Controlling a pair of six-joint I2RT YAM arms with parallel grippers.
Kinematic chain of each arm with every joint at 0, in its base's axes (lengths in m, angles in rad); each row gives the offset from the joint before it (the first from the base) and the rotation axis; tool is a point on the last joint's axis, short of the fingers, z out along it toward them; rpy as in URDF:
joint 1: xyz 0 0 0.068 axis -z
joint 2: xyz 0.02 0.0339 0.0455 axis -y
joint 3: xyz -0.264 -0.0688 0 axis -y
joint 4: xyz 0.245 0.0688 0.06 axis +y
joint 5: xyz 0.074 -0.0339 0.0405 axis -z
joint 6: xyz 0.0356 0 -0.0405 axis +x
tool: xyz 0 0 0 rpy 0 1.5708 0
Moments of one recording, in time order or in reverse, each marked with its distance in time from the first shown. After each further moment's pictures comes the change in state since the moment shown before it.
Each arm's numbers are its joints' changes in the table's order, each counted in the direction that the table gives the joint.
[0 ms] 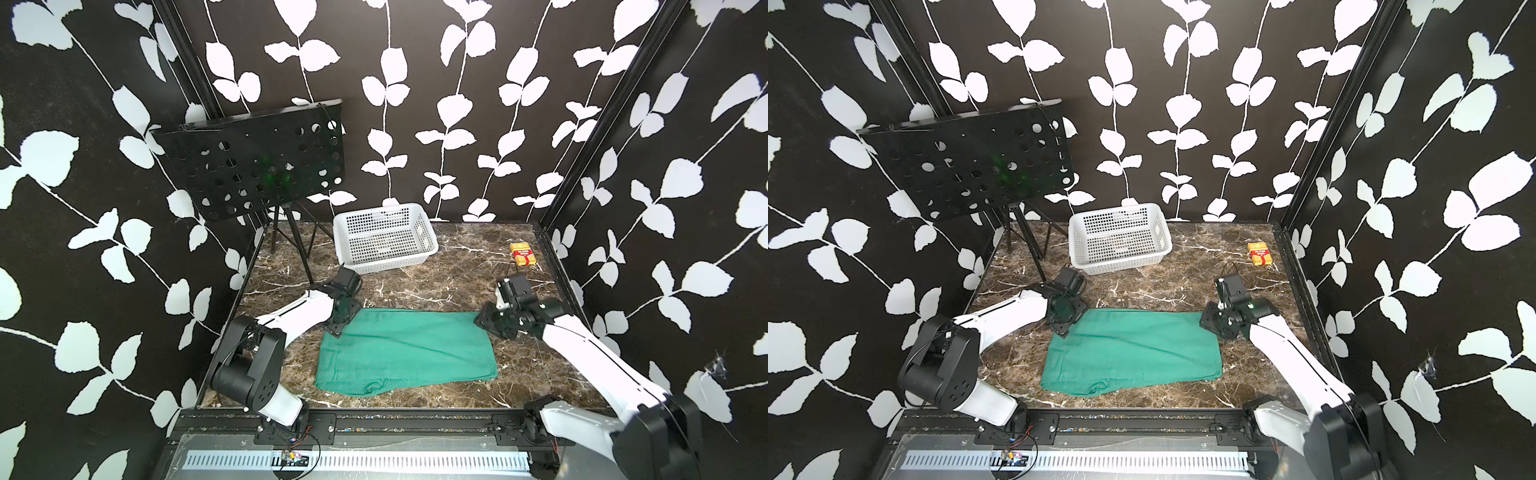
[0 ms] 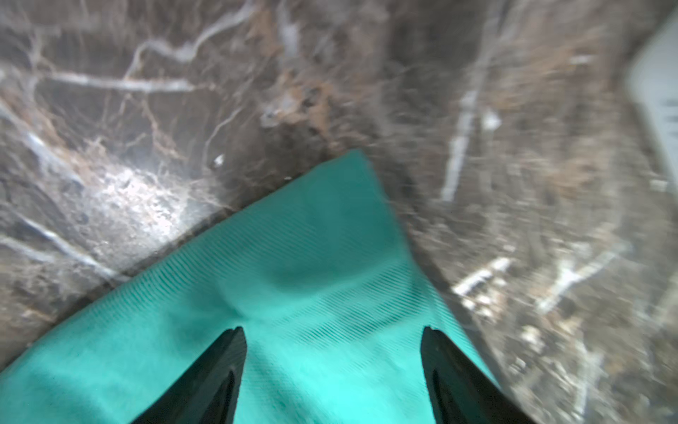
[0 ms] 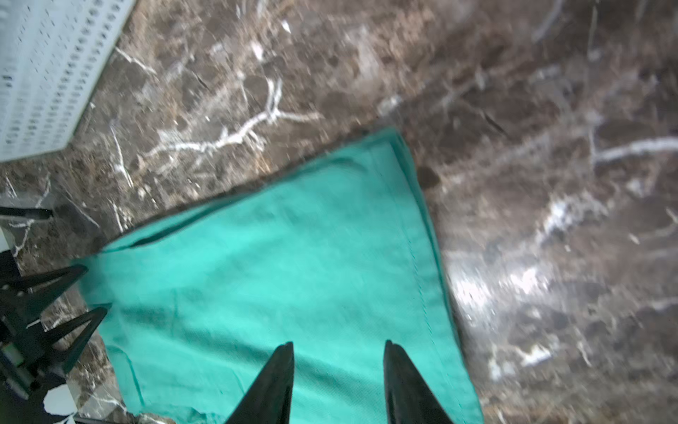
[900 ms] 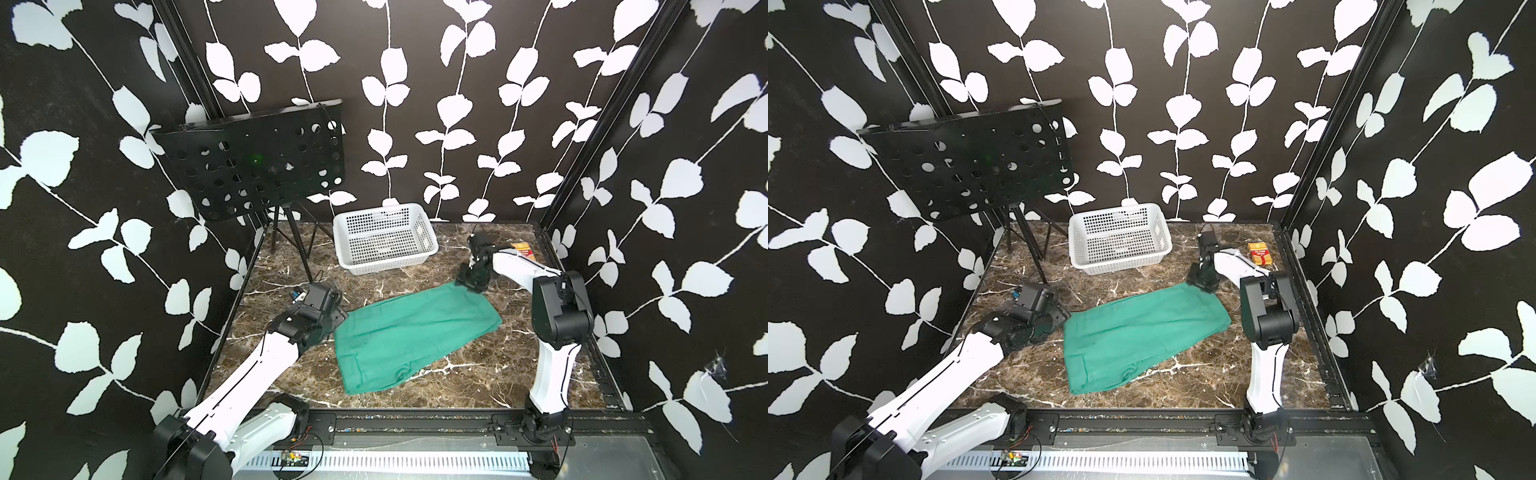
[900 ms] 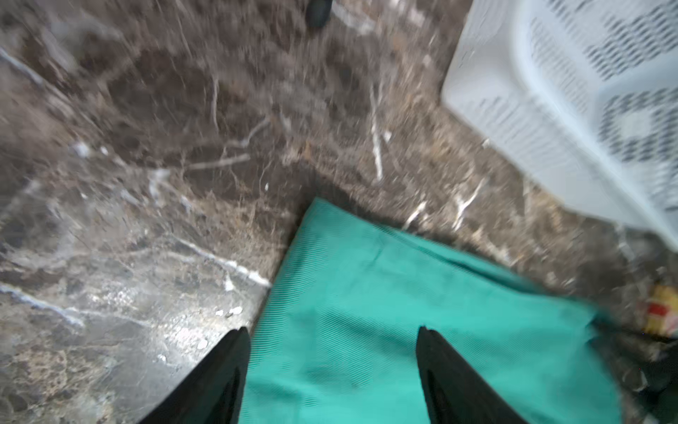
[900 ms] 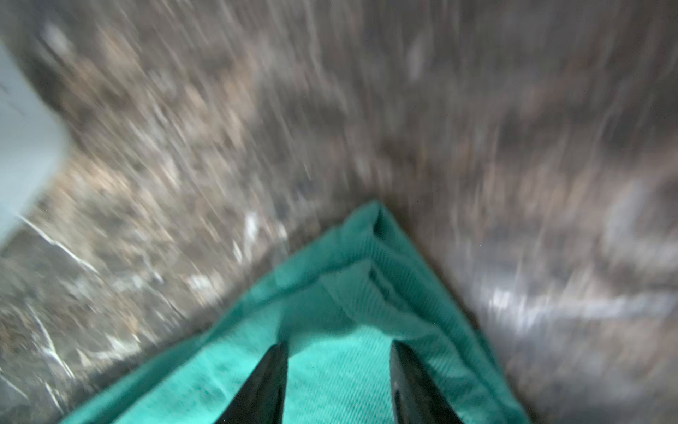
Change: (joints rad) left arm 0.010 0.487 -0.196 0.069 -0.050 0.256; right arm 0.122 -0.812 0.653 -0.069 0.010 -0.177
